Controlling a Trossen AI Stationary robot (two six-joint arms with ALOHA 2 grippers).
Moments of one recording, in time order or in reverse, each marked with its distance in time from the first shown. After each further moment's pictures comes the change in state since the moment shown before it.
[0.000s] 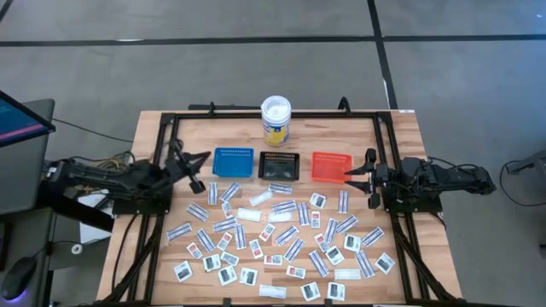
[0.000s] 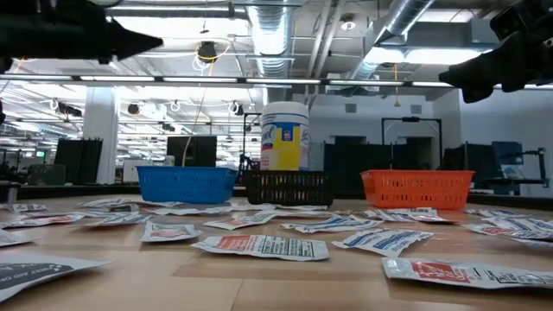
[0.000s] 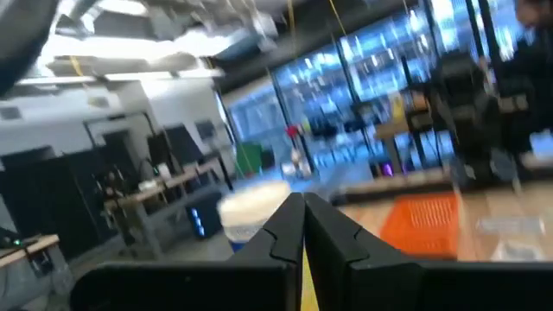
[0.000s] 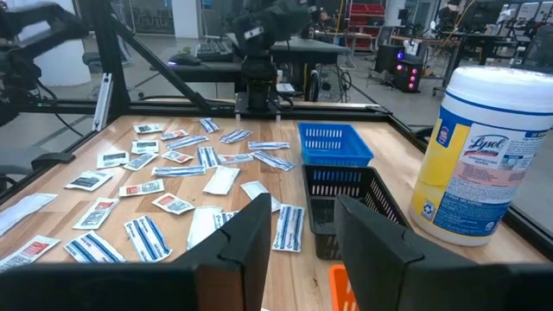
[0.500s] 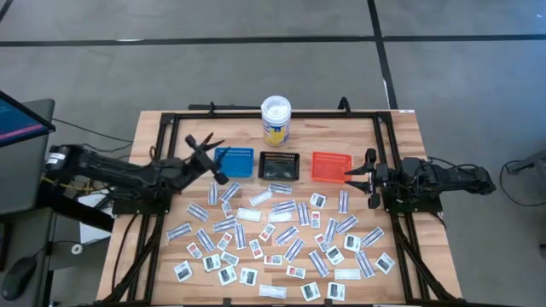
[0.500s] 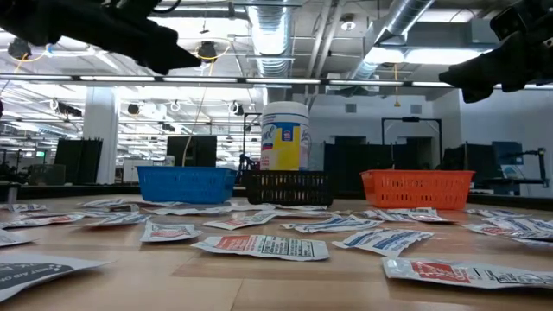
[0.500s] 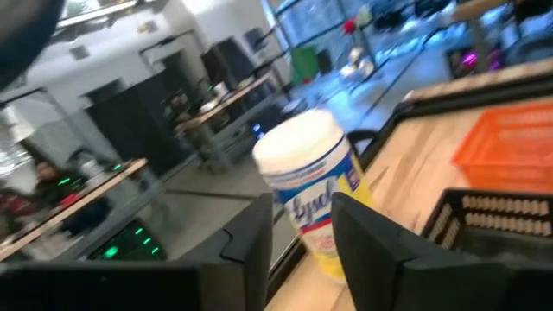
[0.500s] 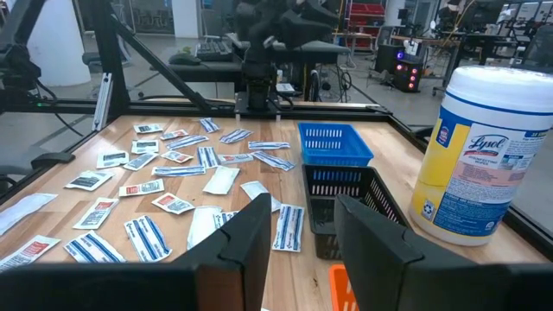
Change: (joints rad) left arm -0.012 0.520 0.271 0.008 -0.314 0.001; right arm 0.000 0.000 0.000 0.000 0.000 0.000
